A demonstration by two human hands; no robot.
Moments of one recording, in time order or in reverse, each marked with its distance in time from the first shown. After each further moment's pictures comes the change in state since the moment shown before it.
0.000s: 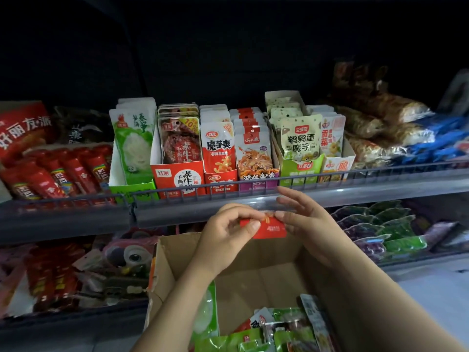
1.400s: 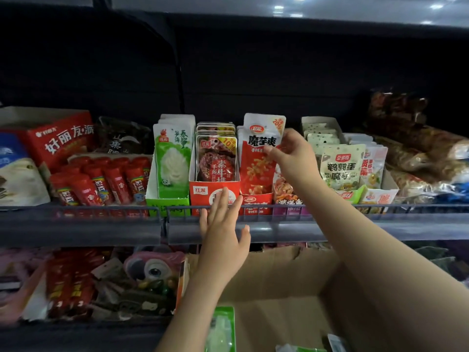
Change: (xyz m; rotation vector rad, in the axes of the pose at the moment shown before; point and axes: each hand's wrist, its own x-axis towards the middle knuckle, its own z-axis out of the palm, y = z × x) left_hand 0.025 -0.023 -0.053 0.845 0.229 -0.014; right_hand 0.117 -0.084 0.099 -0.515 0.202 -0.489
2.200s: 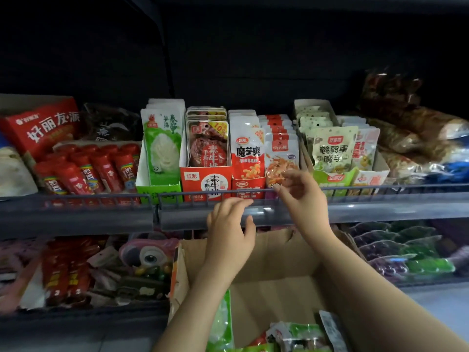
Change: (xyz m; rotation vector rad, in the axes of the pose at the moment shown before) left_hand -0.013 0.013 0.019 -0.115 0.093 0.055; right_hand -0.082 0.065 -0.018 -0.104 0.112 0.013
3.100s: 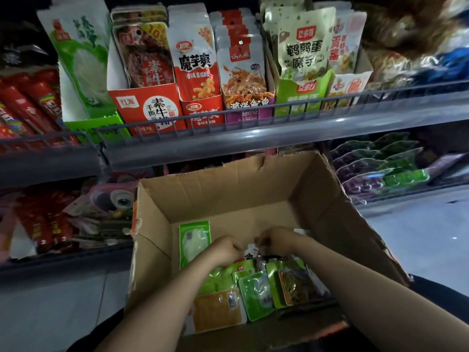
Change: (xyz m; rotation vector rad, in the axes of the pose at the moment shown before) left_hand -0.118 -0.059 0.118 0.031 -1.084 -0.577; right_hand -0.139 0.177 -0.004 -0.564 -1.164 0.465
